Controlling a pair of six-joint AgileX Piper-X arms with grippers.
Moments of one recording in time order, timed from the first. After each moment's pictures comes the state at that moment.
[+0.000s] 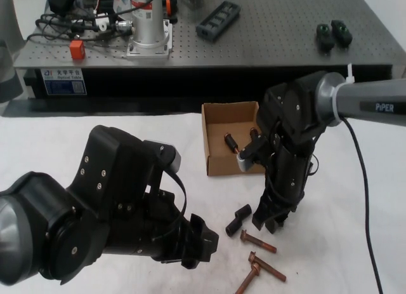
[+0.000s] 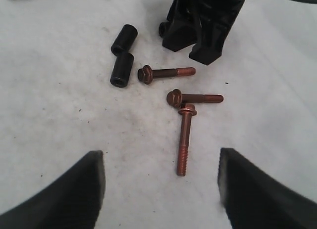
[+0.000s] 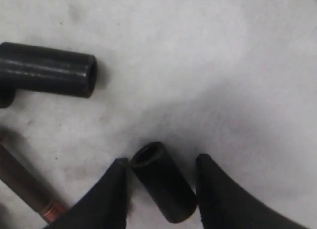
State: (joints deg) left arm -36.6 77.0 -38.2 10.6 20.5 -13.5; right arm 14.1 112.3 -73.9 54.3 3.2 -20.4
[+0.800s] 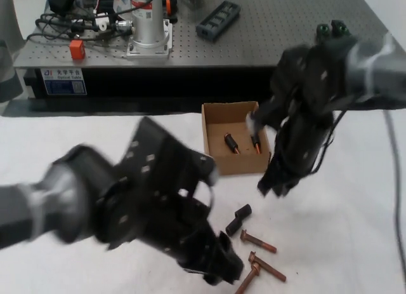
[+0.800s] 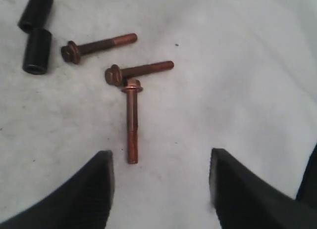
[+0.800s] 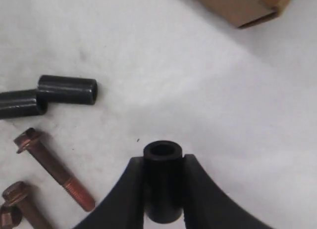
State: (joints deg) left arm -42.2 88.2 -47.9 20.6 28.2 -5.5; right arm 11.6 93.0 -72.3 54.4 2.5 -14.7
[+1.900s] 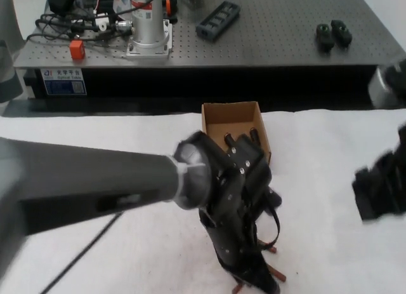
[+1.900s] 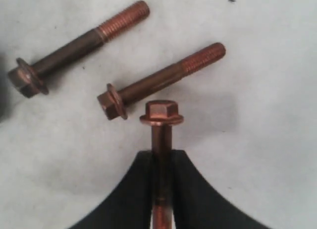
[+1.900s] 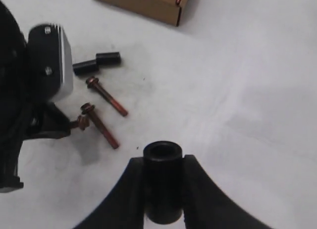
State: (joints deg) left arm -50.1 111.6 -72.9 38.6 13.1 3.9; right arm 9.7 48.6 -44.9 58.2 -4.2 -7.9
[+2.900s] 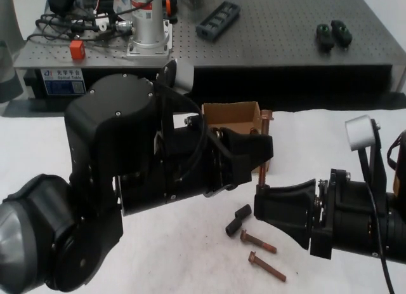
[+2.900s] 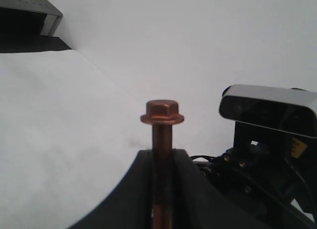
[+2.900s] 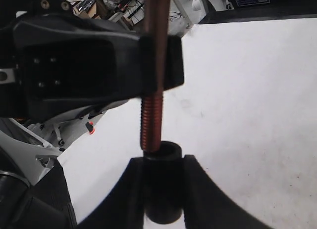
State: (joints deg) left arm -42.1 76.1 -39.5 -25.5 30.1 -33.4; right arm 17.5 53.6 -21.5 -10.5 -36.7 18.6
